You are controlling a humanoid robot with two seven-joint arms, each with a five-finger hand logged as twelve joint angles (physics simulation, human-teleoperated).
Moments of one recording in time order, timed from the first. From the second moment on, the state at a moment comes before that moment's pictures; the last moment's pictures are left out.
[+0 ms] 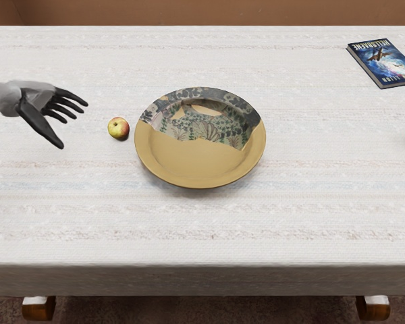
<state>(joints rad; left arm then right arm) -1.26 0.75 -0.04 -0.85 0.54 -0.61 0.10 -0.07 0.00 -0.04 0.26 0.10 -0.07 -0.03</state>
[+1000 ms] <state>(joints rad) -1.36 0.41 -0.03 -1.11 1.28 -0.28 0.50 -0.07 0.00 -0.04 0.26 0.10 -0.07 -0.03</state>
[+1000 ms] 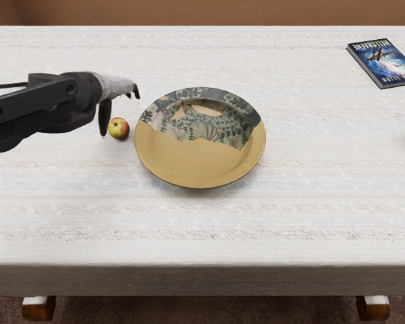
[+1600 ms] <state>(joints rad) -1.24 0.33 0.12 -0.97 1.30 0.02 0.42 -0.07 0.00 -0.04 0.26 0.10 -0.07 -0.03</state>
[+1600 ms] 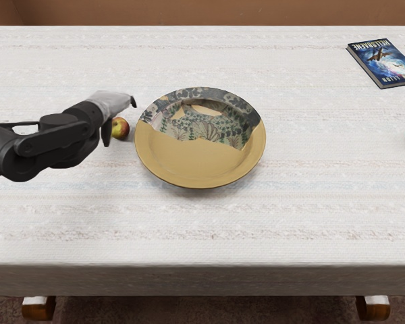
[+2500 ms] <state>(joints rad) -1.28 0.25 0.15 -0.83 1.26 -0.06 0.40 -0.07 0.00 -0.04 0.26 0.10 -0.07 -0.03</state>
